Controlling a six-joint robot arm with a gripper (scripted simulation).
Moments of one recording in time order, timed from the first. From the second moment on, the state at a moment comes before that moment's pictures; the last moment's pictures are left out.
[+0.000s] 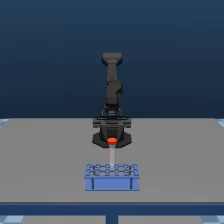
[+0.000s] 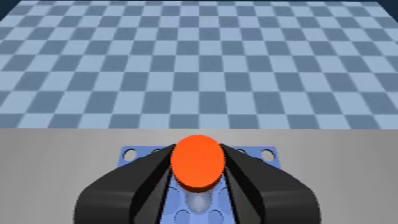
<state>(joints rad) 0.00 -0.36 0.88 0.16 0.00 -0.17</state>
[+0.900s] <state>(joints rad) 0.00 -0.37 0.87 -0.05 0.03 0.05</state>
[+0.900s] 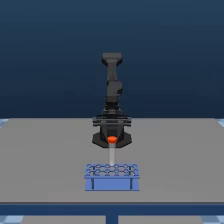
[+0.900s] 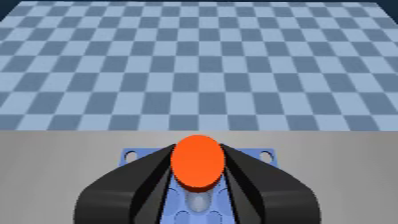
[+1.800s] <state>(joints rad) 0.00 -0.41 0.82 -0.01 0.10 0.01</state>
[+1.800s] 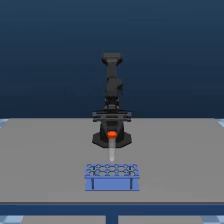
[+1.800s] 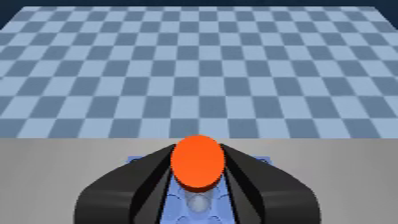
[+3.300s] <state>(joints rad) 0.00 -0.43 0.78 0.00 0.18 0.00</state>
